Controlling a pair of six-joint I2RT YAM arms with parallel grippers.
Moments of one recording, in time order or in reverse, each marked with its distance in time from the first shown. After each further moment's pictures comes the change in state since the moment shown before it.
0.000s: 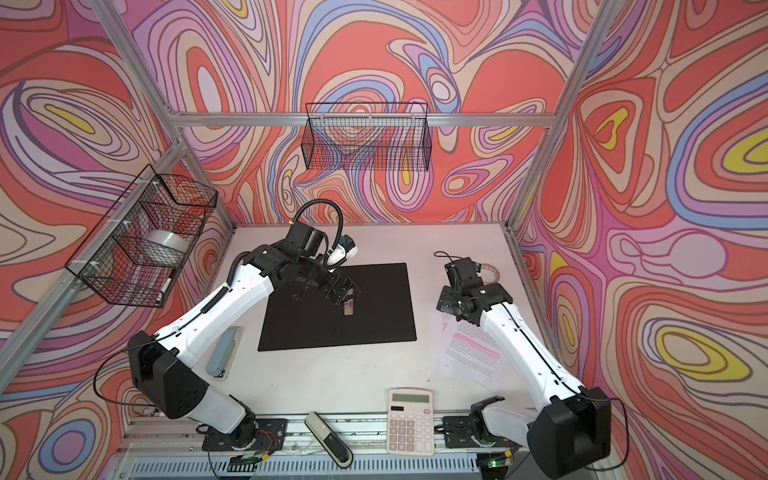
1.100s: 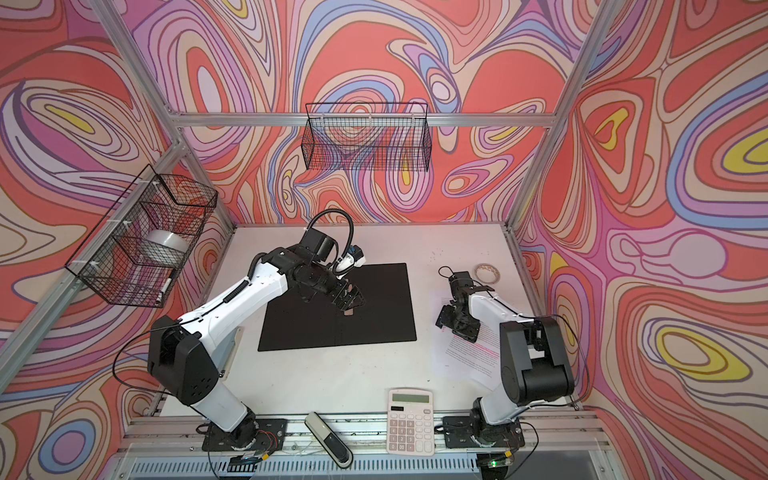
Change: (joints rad) left arm -0.007 0.076 -0.051 0.029 0.055 0.023; right arm -0.140 0.360 -0.150 0.206 -0.237 -0.026
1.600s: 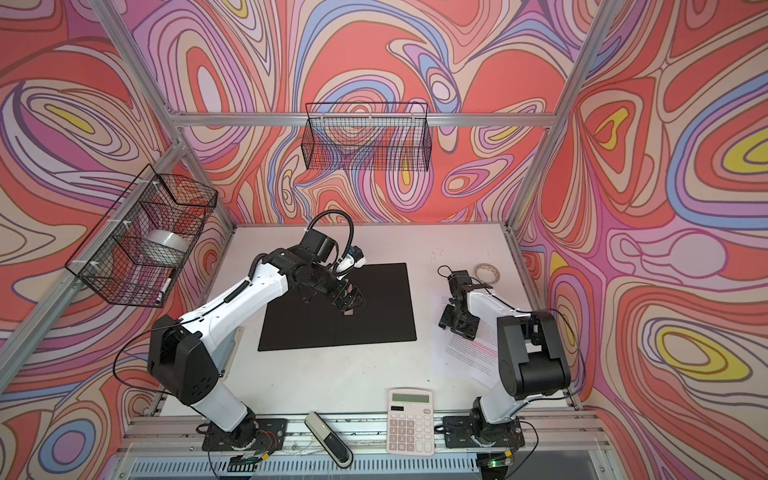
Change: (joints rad) left arm 0.000 0.000 -0.010 0.011 0.000 0.000; right arm 0.000 0.032 0.018 -0.011 0.035 -0.009
